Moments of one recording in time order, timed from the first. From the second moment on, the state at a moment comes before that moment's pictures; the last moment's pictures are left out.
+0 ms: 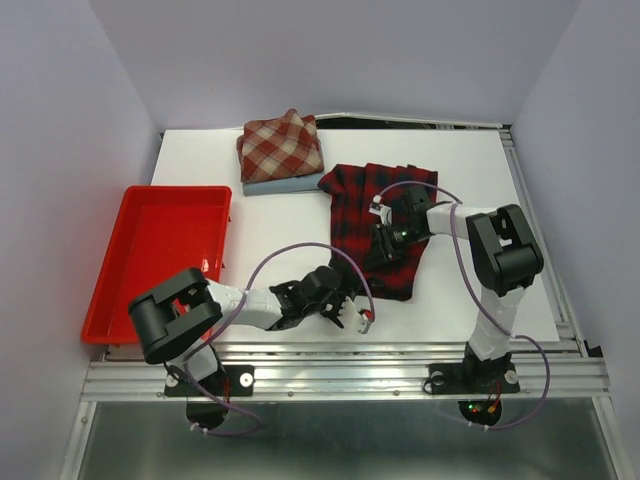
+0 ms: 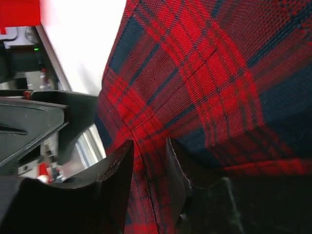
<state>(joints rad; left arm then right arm) -1.07 1.51 0.55 0.31 -0.05 1.21 0.30 1.93 1.12 -0.46 -0.90 -0.06</state>
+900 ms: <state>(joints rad) -1.16 1.82 0.70 0.64 -0.15 1.18 0.29 2.02 1.14 -0.47 -1.02 -0.06</state>
